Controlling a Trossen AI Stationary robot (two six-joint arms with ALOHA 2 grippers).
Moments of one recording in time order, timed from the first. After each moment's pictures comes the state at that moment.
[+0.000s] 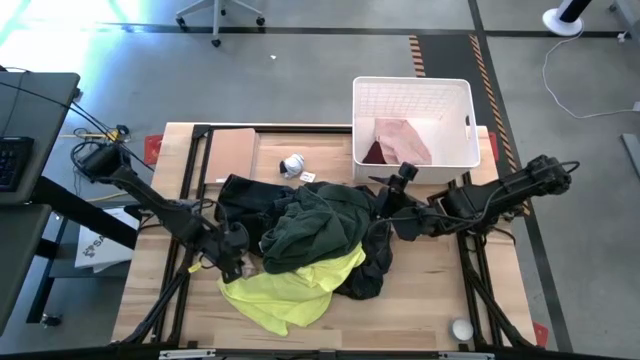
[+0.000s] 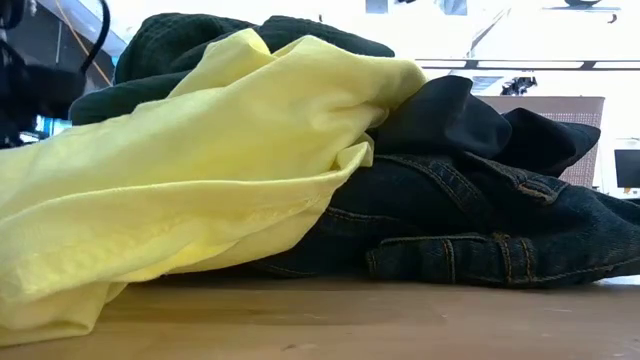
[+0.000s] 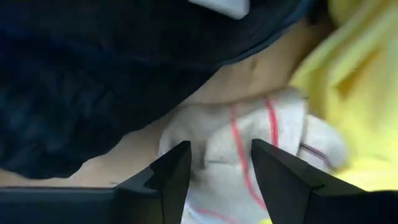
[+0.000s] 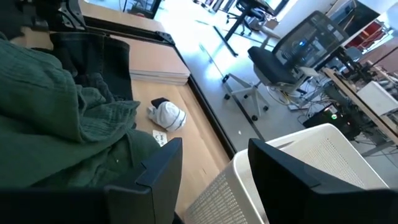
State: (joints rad) left arm -0.63 1.17 0.48 -0.53 -0.16 -1.01; right arm 0.37 1.35 1.26 -0.62 0.97 0.07
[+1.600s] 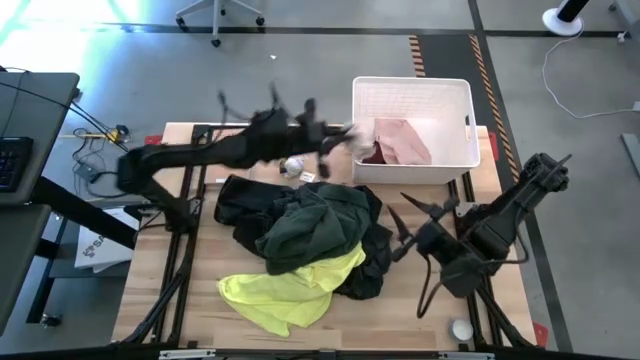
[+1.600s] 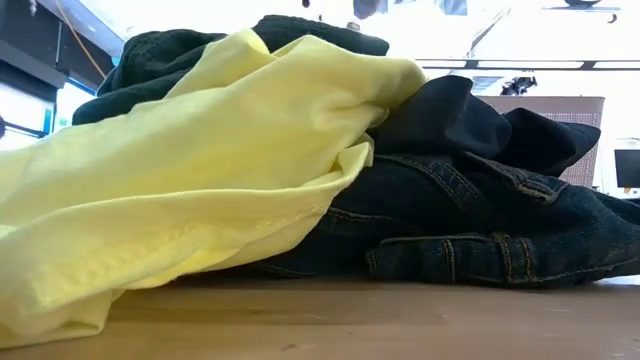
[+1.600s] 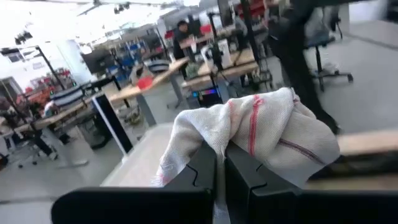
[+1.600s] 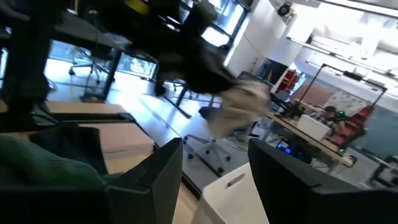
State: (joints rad) left arm 0.22 1.61 1.44 0.17 -0.04 0.34; right arm 0.76 1.35 1.26 -0.40 1.57 0.07
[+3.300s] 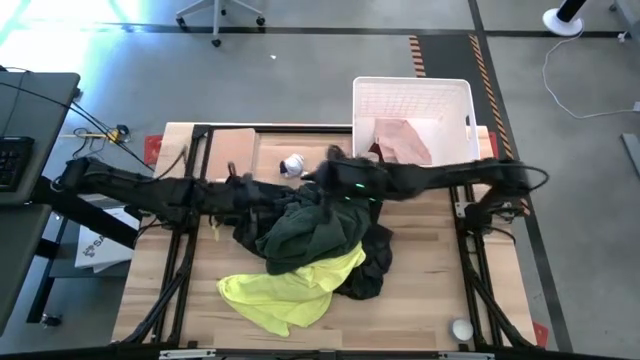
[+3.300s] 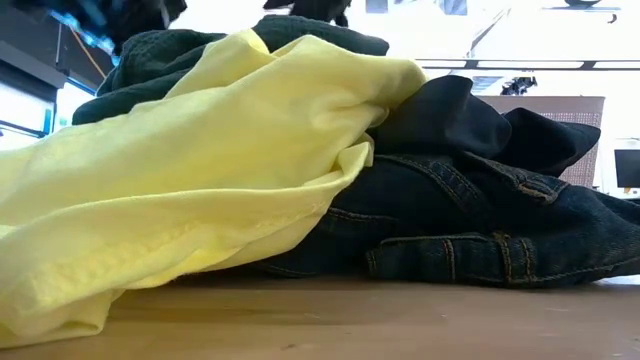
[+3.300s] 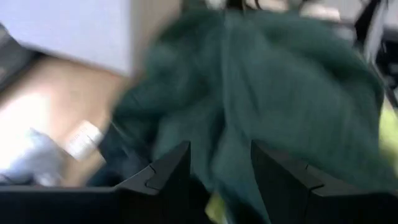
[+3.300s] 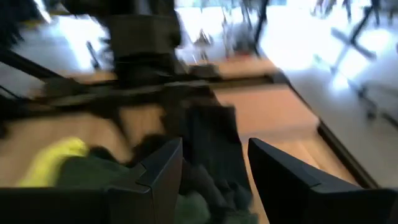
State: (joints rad) left arm -0.17 0.90 0.58 -0.21 -0.25 -0.26; right arm 0.03 1.73 1.50 -0.18 0.20 0.05
